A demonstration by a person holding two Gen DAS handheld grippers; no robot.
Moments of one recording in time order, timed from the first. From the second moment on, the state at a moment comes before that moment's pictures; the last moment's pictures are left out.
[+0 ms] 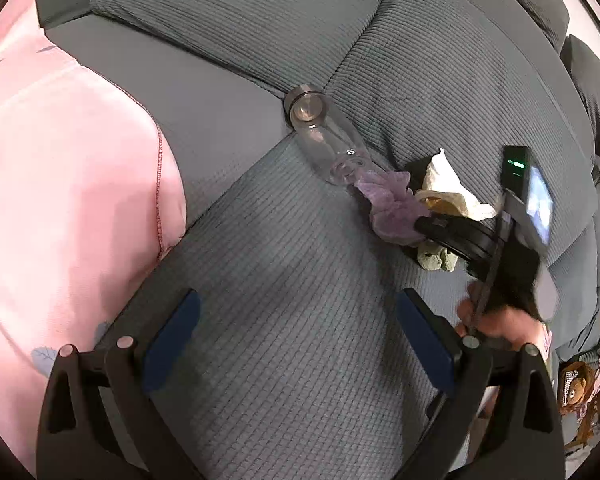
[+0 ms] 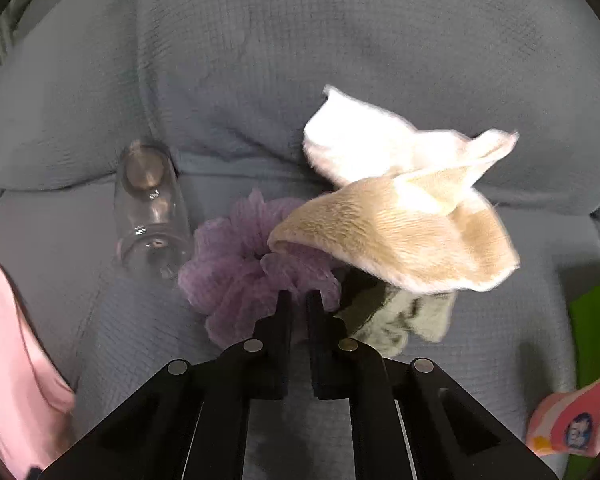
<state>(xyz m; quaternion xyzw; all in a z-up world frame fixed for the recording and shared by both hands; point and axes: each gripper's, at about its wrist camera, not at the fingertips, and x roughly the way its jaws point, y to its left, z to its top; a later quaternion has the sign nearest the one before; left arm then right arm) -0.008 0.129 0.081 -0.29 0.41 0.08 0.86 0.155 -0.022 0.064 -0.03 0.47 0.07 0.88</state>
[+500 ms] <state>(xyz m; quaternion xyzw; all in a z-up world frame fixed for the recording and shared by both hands) -0.001 0.098 0.075 -0.26 0.43 0.05 0.87 0.013 -0.096 0.109 0.02 0.47 0.17 0.87</state>
